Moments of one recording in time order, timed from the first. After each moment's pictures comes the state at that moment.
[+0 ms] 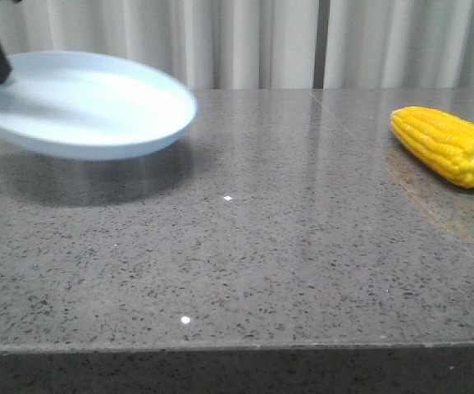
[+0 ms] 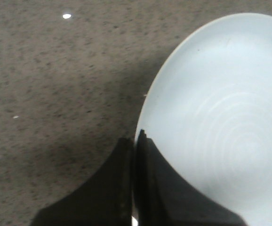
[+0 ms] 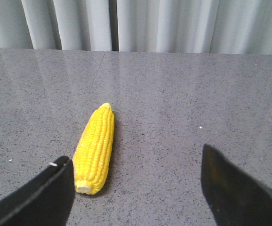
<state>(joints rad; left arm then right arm) -0.21 1.47 -1.22 -0.18 0.76 0.08 -0.02 0.36 -0.53 0.12 0.46 -0.06</state>
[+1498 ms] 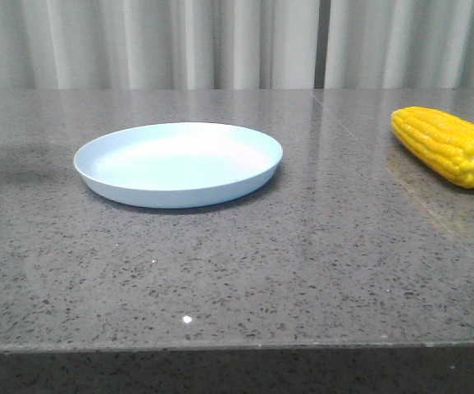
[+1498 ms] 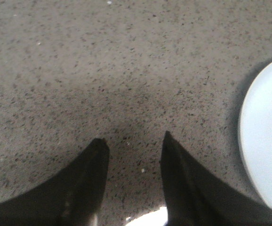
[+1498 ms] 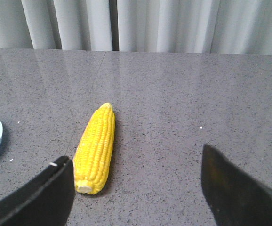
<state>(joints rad) -0.15 1.35 -1.08 -0.08 0.72 -0.02 -0.02 0.36 -0.53 0.12 0.46 -0.06</state>
